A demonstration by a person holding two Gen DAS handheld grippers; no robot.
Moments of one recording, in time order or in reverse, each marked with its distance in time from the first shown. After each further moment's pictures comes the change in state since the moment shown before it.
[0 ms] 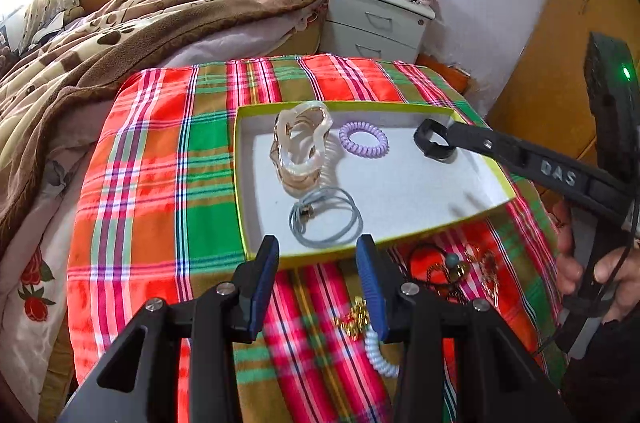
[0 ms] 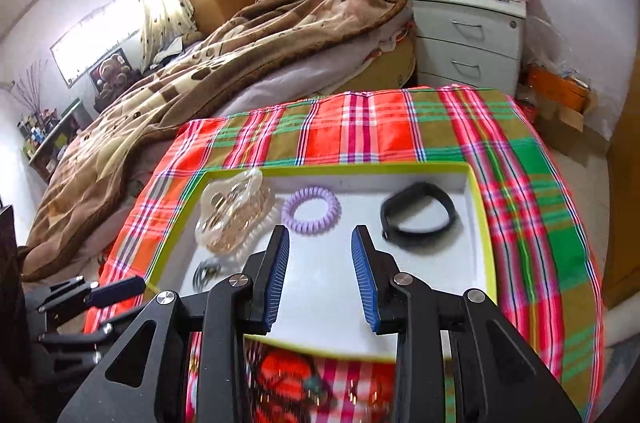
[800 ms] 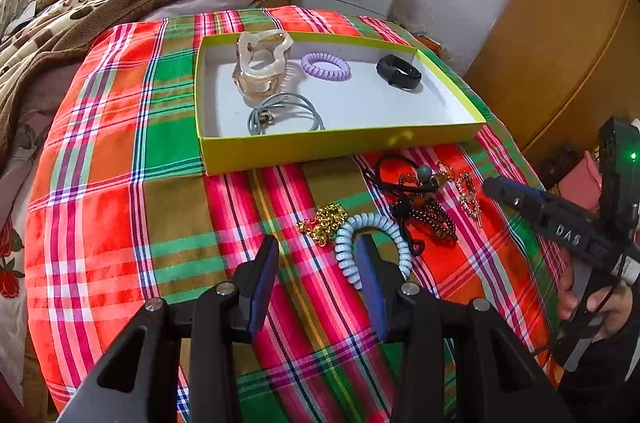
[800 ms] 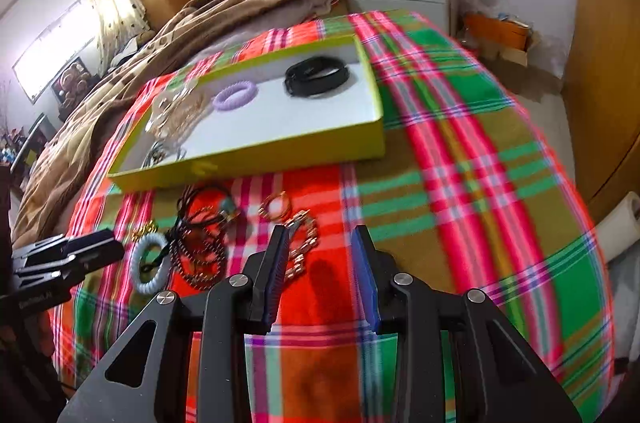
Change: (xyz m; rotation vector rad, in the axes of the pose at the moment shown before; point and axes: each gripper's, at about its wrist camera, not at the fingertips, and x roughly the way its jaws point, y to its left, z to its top) left arm 0.007 -0.010 -0.055 0.041 0.079 -0.107; right arm -0.032 -0.036 -0.102 0.116 0.071 -0.111
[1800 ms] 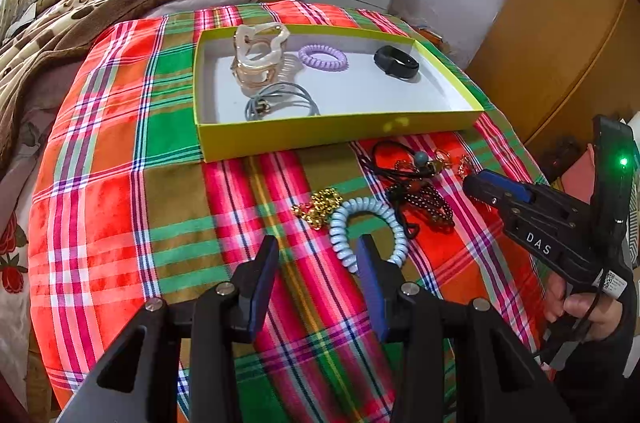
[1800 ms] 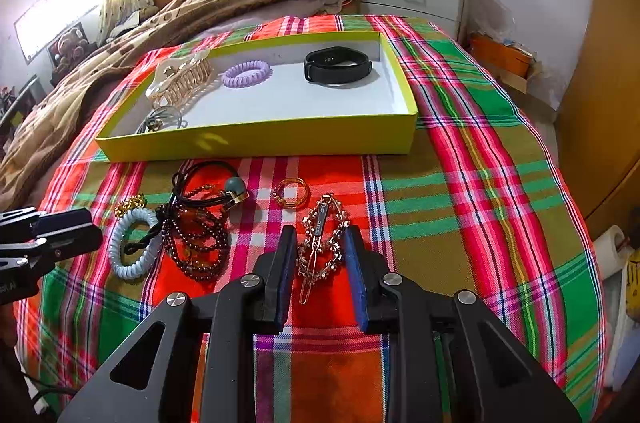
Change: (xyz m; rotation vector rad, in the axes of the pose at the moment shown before) left arm -0.002 -0.009 -0.007 0.012 0.021 0.020; right arm 0.004 0.016 -0.012 -0.096 -0.026 -0.084
